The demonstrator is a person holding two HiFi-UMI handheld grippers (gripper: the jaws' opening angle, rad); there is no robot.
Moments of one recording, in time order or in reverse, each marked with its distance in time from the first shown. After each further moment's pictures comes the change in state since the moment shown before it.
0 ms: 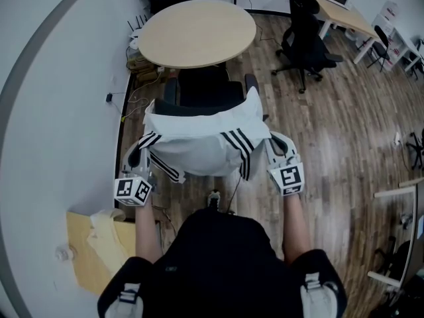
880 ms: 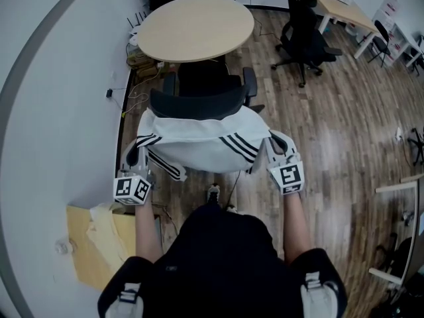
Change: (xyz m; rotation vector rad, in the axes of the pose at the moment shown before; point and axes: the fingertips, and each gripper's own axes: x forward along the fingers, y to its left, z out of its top) left arm -0.024 -0.027 0.000 0.018 -0.010 0.023; right arm -0.036 0.000 -0.016 0.020 0.006 0.003
